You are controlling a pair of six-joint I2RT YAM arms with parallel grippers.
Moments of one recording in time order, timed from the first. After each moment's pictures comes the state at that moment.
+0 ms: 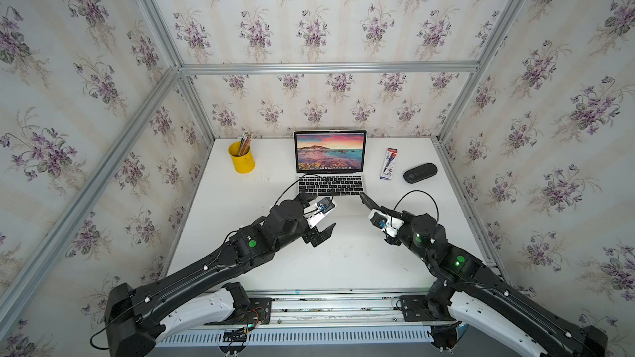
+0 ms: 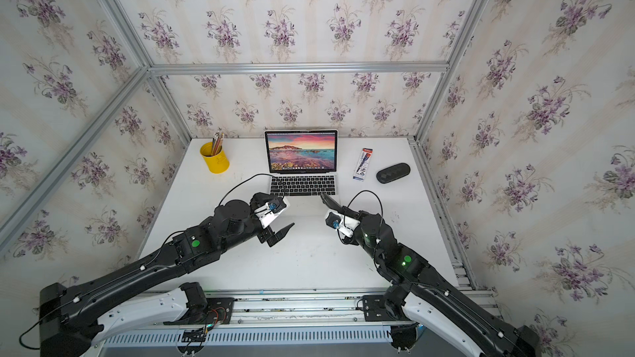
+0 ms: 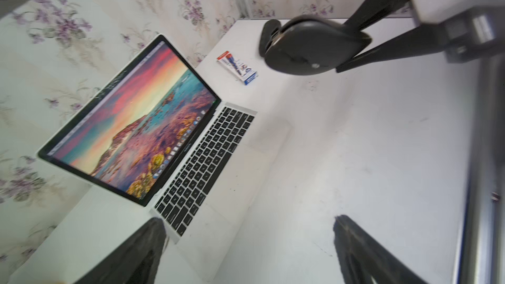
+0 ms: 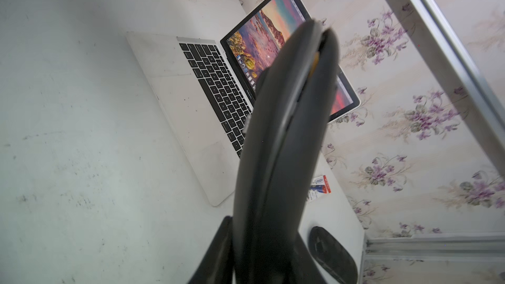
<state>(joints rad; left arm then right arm) -0.92 0.98 0.80 -0.25 -0.20 0.29 0.73 0.67 0.51 -0.25 0.18 -0.62</state>
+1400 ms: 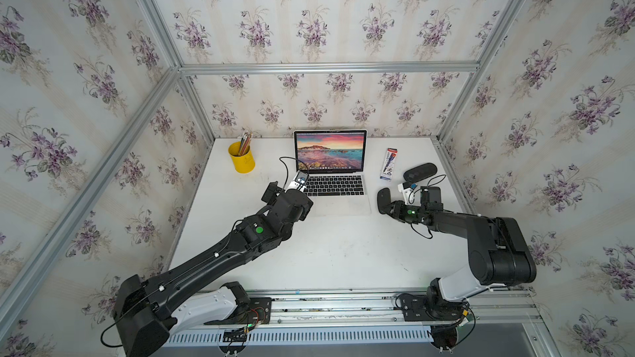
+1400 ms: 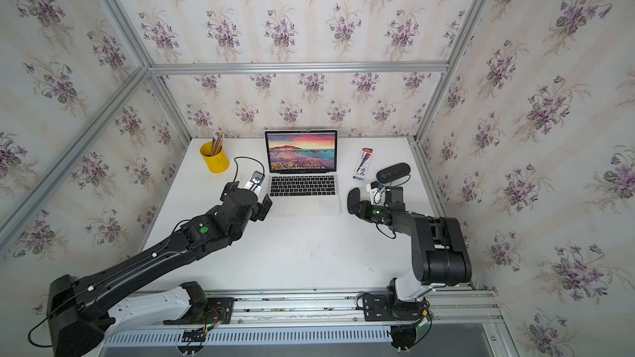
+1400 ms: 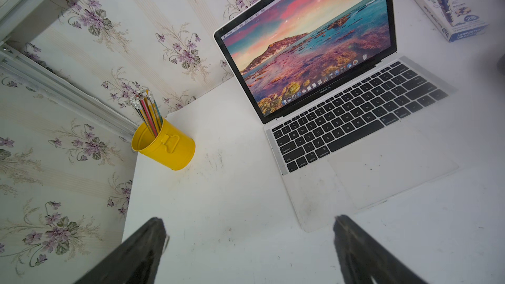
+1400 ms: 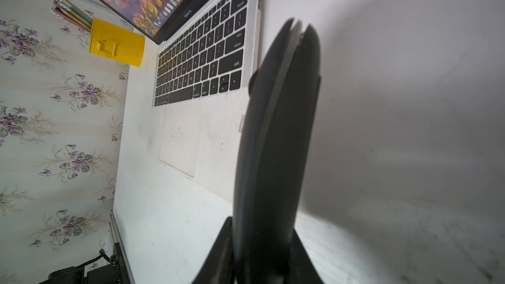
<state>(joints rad) -0.82 1.09 0.88 -0.38 -0.71 0.04 -0.01 1.58 0.56 0.09 -0.75 0.34</state>
